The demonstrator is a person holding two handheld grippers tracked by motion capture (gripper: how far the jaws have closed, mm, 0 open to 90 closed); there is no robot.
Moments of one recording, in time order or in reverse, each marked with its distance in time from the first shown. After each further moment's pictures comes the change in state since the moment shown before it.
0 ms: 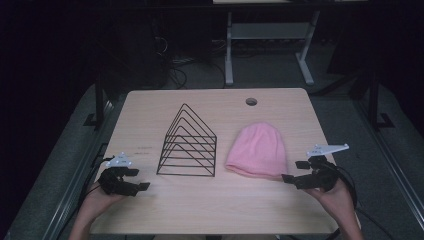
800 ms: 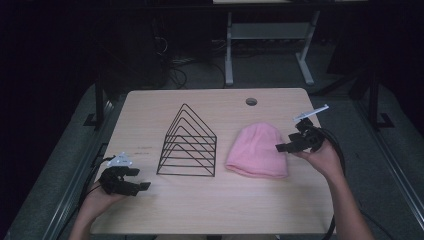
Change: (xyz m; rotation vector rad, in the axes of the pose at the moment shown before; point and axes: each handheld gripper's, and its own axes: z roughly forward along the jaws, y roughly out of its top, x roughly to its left) left arm 0.000 0.002 0.000 0.008 -0.001 0.001; right arm -0.050 0.085 0.034 0.122 -0.030 -0.015
